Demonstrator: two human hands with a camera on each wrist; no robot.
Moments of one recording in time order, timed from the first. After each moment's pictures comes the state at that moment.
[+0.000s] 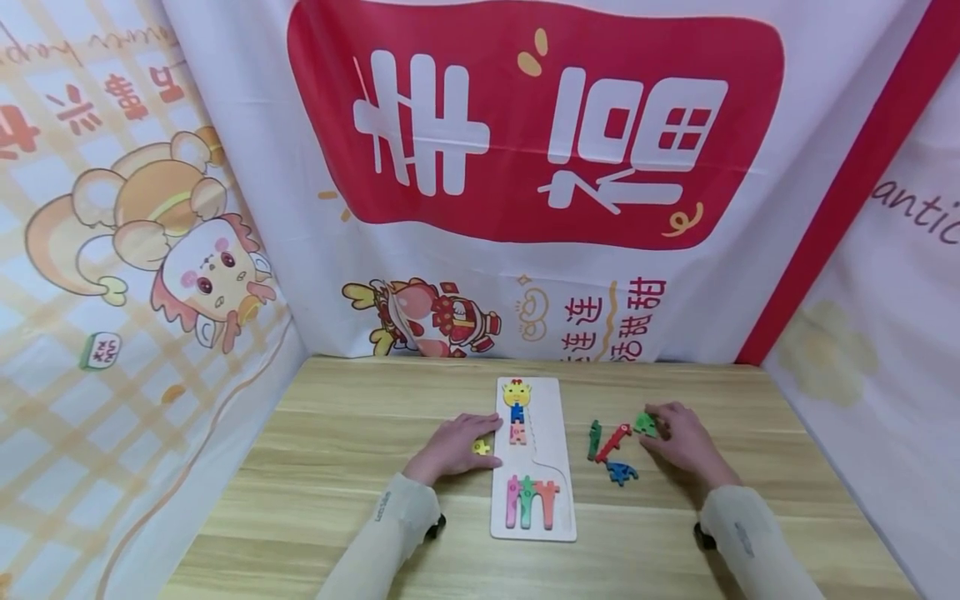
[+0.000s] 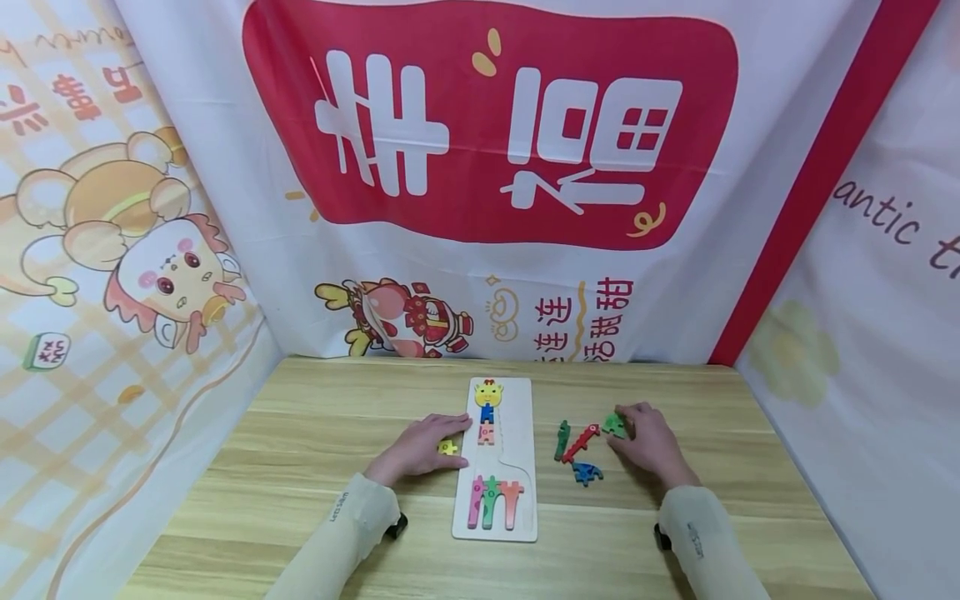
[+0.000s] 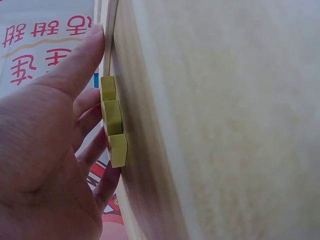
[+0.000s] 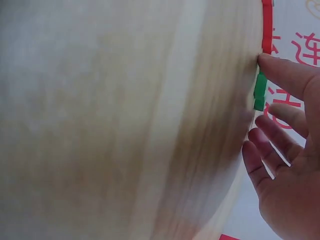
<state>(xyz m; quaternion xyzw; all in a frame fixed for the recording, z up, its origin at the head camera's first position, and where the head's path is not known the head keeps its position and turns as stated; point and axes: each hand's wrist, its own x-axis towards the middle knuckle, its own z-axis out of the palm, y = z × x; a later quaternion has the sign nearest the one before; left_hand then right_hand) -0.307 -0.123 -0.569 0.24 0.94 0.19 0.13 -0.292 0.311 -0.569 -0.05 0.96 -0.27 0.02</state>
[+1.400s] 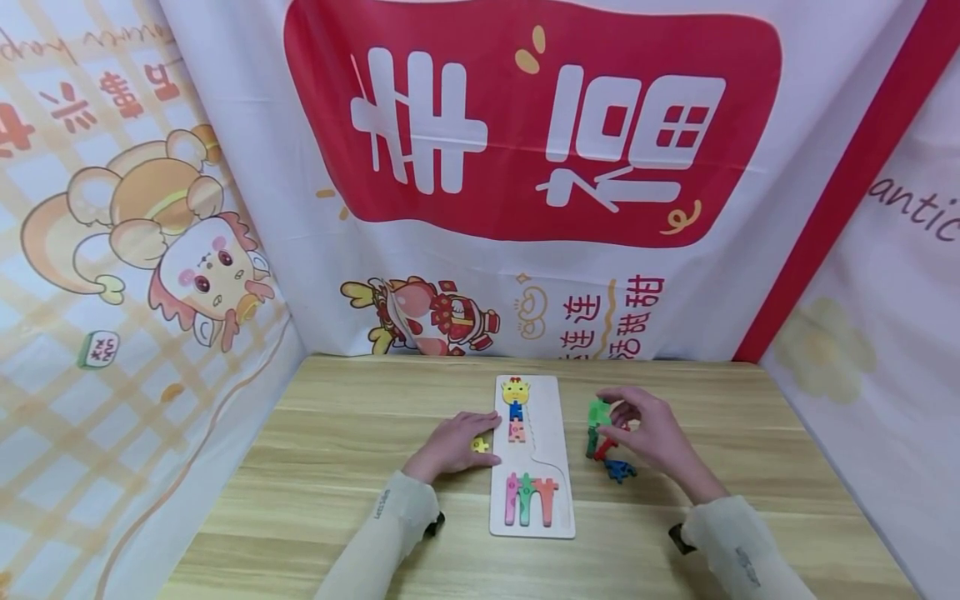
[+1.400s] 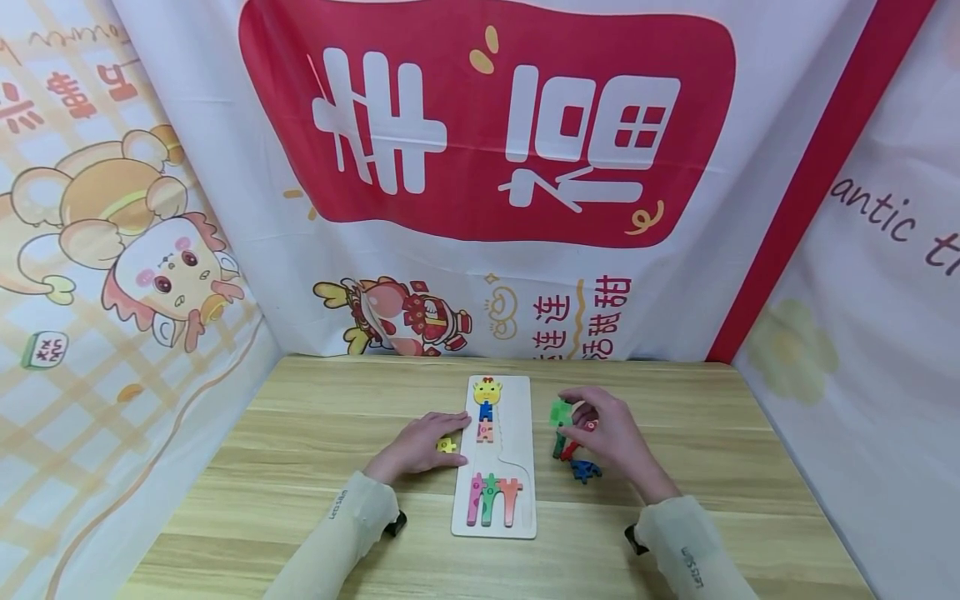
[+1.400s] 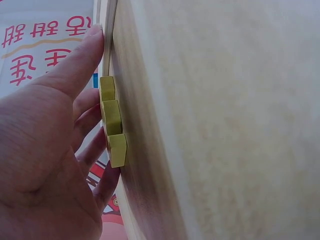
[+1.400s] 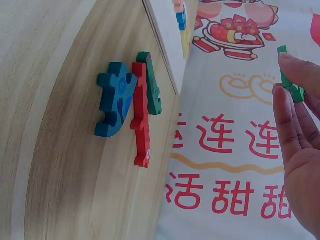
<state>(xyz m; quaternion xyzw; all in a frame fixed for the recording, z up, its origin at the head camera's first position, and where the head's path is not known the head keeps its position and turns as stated) -0.309 -0.123 -0.573 0.24 0.94 0.19 0.13 -0.256 0.233 -0.495 -0.15 0.90 -0.41 -0.08</state>
